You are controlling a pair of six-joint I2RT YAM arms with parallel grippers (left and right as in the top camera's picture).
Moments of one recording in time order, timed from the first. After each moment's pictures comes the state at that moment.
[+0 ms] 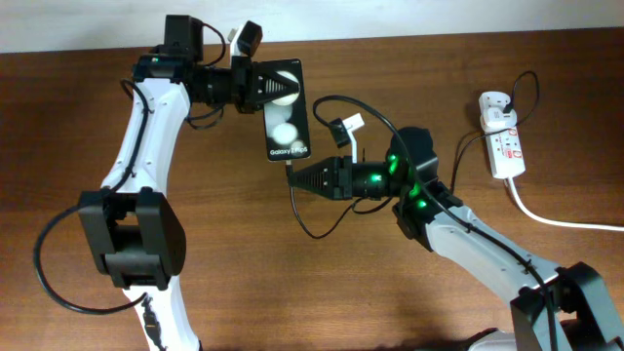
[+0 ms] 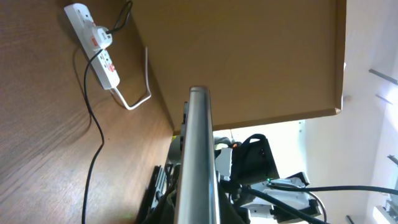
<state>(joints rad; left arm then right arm) -0.08 2.13 1.97 -0.95 1.51 -0.15 0.42 1.54 0.80 0.60 -1.07 1.10</state>
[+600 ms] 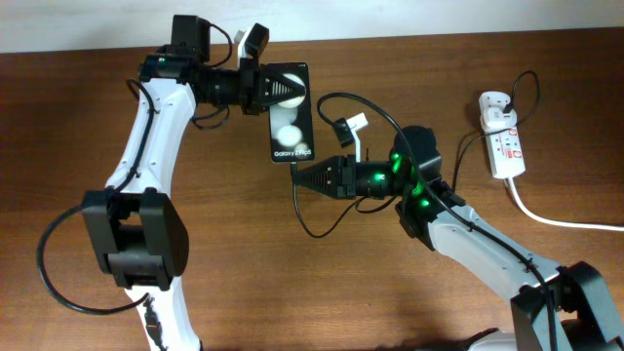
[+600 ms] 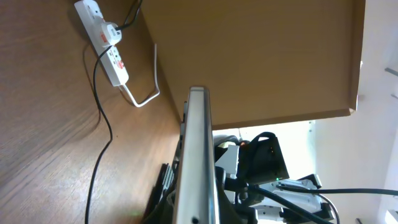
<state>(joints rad) -0.11 2.13 1.97 -0.95 1.46 -0.15 0.40 1.54 0.80 0.59 -1.07 1.10</state>
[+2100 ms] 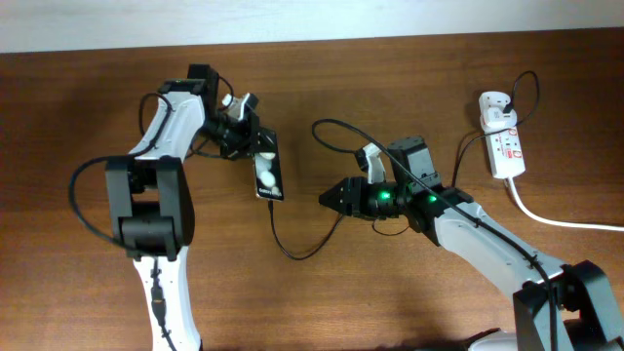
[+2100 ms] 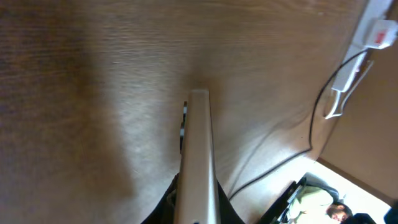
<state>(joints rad) -0.07 2.35 1.87 -1.08 0.76 -0.12 0.35 1.54 0.80 -0.10 -0.77 0.65</state>
